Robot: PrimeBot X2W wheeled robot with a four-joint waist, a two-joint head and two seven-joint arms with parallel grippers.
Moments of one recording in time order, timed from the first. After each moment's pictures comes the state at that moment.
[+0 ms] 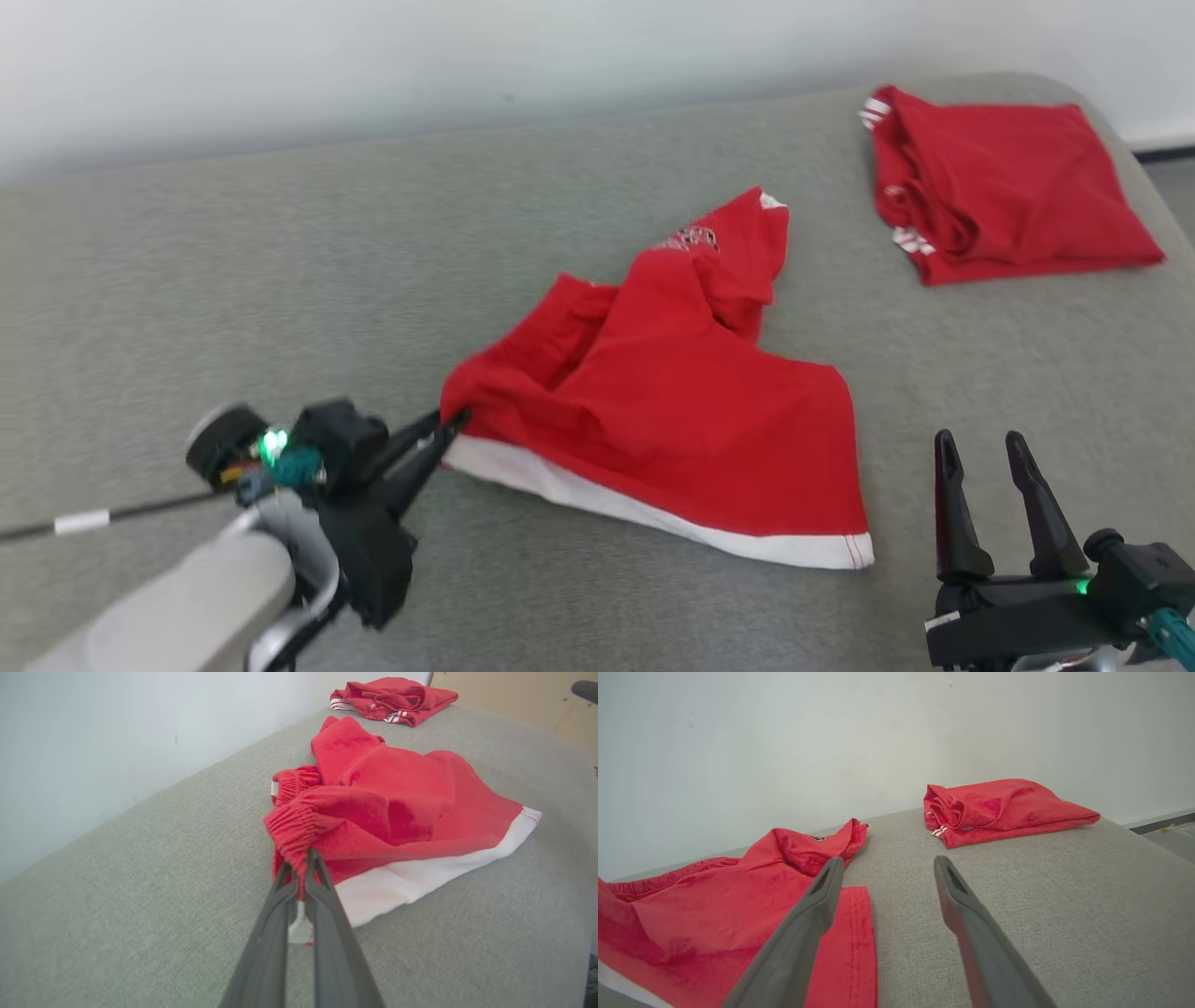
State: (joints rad) left arm -0.85 0.65 -1.22 0.33 -0.88 -0.06 -0.19; right arm -0.06 -0.10 0.00 0.14 0.30 0.13 -0.26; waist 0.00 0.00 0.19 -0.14
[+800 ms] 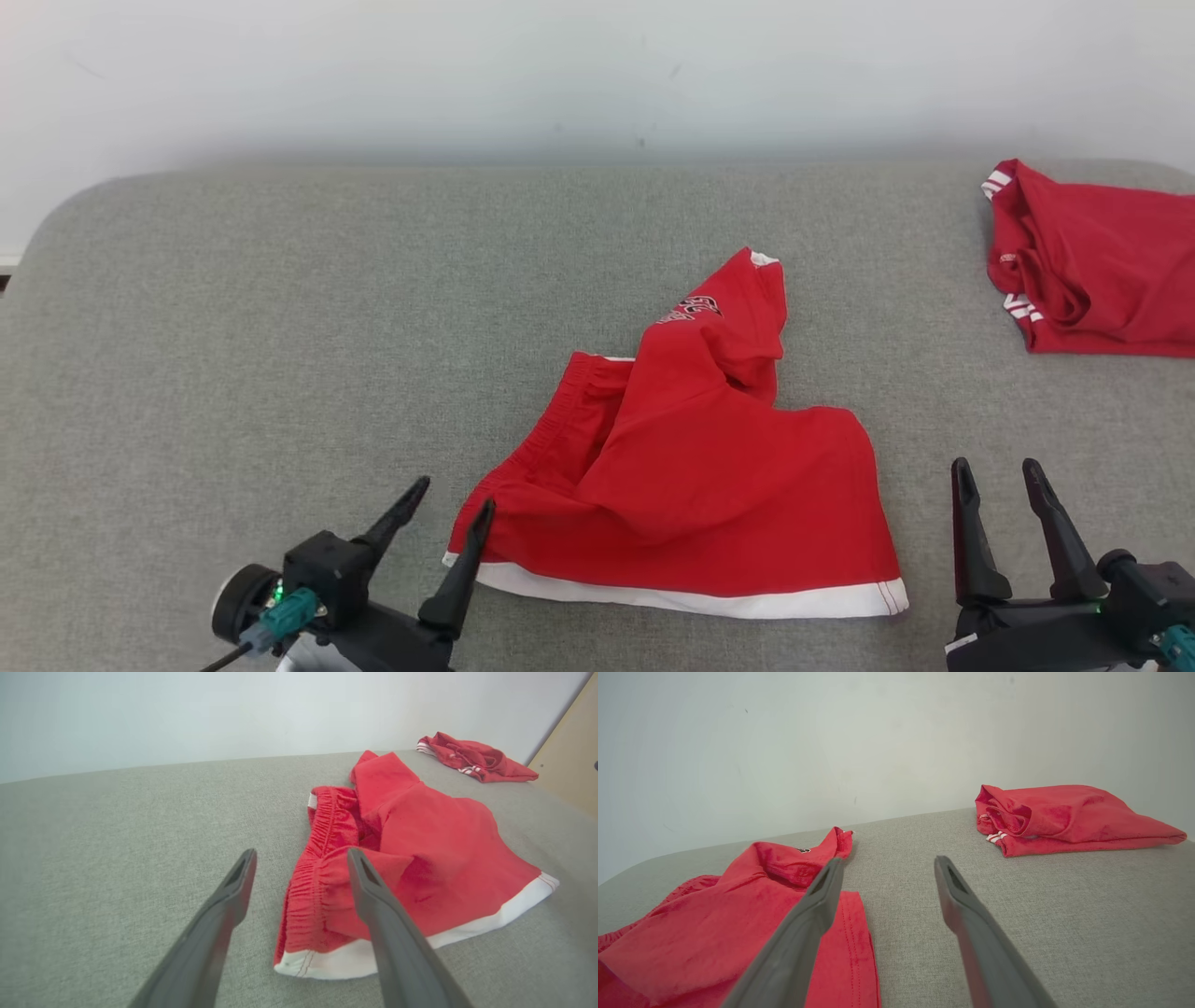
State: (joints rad) left arm -0.41 0.51 -0.88 0.23 -0.80 0.11 -0.26; right arm -0.03 -0.13 -0.01 0.17 0.30 0.13 -0.26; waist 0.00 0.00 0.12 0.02
